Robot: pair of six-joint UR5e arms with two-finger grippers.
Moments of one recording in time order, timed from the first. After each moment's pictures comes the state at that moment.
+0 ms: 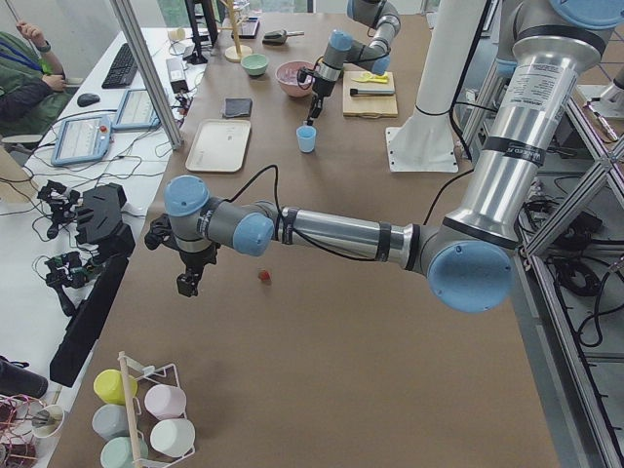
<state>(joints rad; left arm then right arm) -1.47 -1.88 -1.40 -1.77 -2.31 -0.02 0.41 -0.94 1.75 -1.27 1.57 1.27</state>
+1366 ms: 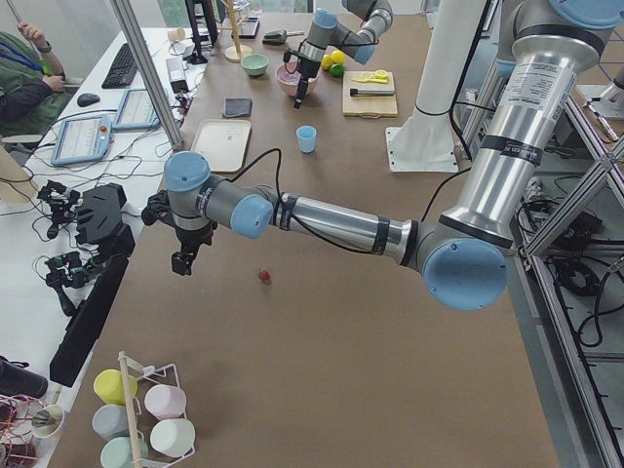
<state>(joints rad) -1.46 -1.90 -1.48 -1.76 -2.31 -0.07 0.58 -0.95 1.78 -1.25 1.75 1.28</state>
